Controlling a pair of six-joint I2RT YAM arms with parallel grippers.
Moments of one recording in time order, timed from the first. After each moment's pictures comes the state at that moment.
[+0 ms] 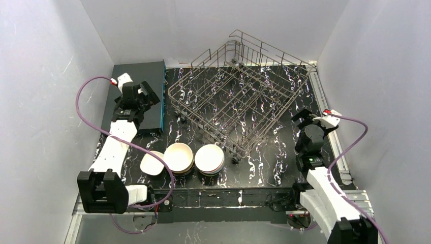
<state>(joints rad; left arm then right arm) -0.03 1.25 0.98 -0.31 -0.27 -0.48 0.16 0.79 0.28 0.48 0.63 0.26</state>
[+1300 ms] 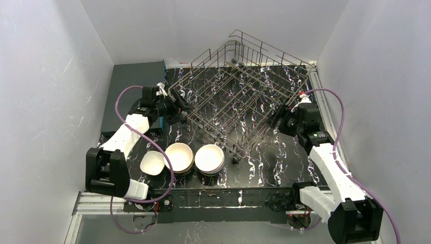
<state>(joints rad) -0.16 1.39 0.98 -0.34 0.45 -0.83 0.16 0.94 0.71 -0.38 -0.17 0.53</state>
